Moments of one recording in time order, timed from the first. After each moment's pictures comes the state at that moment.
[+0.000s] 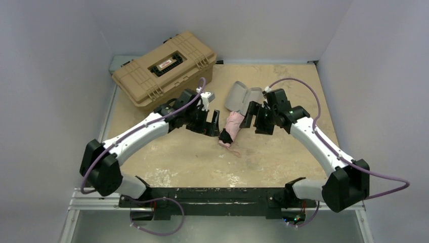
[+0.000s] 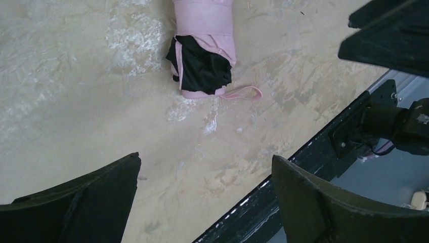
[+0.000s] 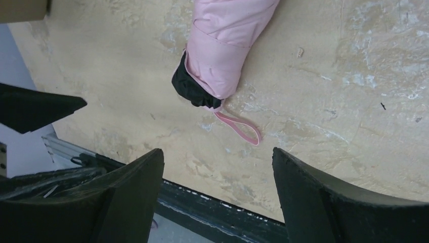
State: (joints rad) left arm -0.67 1.39 1.13 -0.59 0.26 -0.40; right arm 0.38 1.29 1.05 -0.70 -0.23 0.64
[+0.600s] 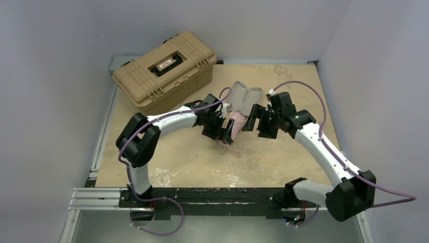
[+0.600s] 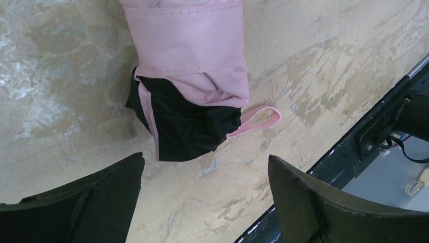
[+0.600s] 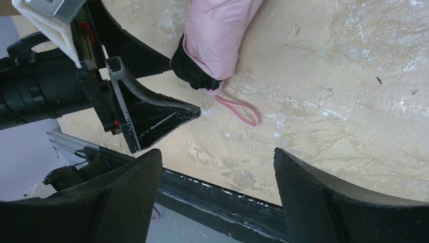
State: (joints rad) left arm -0.72 1.84 1.26 -0.49 0.38 -0.35; right arm 0.37 1.19 1.01 -0.78 -0.23 0.67
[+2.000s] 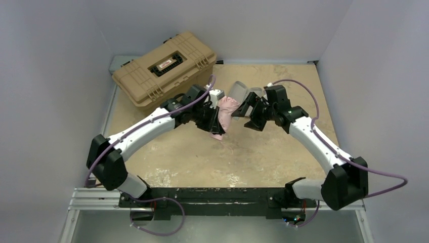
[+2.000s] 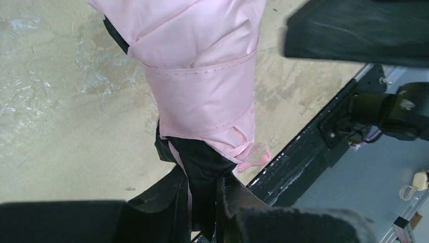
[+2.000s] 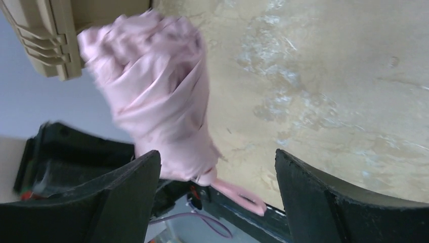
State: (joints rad) left arm -0.72 1.56 1.28 -0.63 0.30 -0.34; right arm 0.37 1.25 1.01 -0.54 -0.34 0.93
